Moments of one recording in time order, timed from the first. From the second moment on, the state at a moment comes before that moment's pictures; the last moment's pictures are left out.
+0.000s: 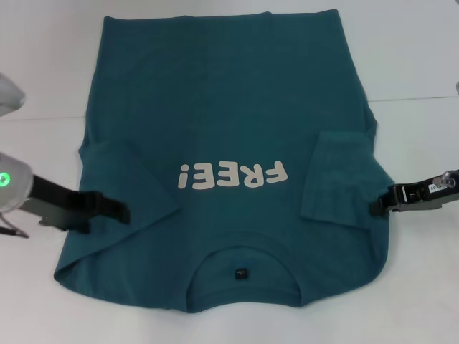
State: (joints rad) left arm -0.83 -2.02 -2.35 -0.75 -0.48 1.35 -2.72; right arm 0.72 1.95 -0.66 -0.68 -2.54 -1.35 2.41
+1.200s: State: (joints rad) left arm -0.79 -1.98 -2.37 -0.78 -0.39 1.48 -2.80; right arm 0.74 1.95 -0.67 -0.68 -2.54 -1.34 2.41
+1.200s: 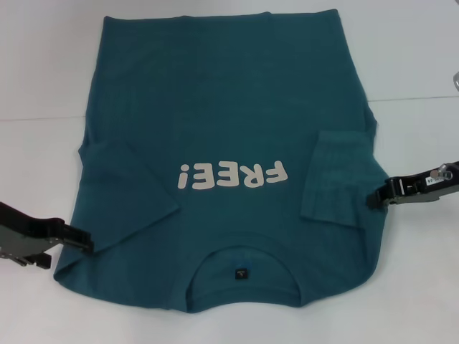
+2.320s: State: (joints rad) left arm -0.78 -1.98 -2.37 -0.77 -0.39 1.50 -2.80; right arm 0.75 1.95 -0.67 -0.68 -2.54 -1.33 2.40
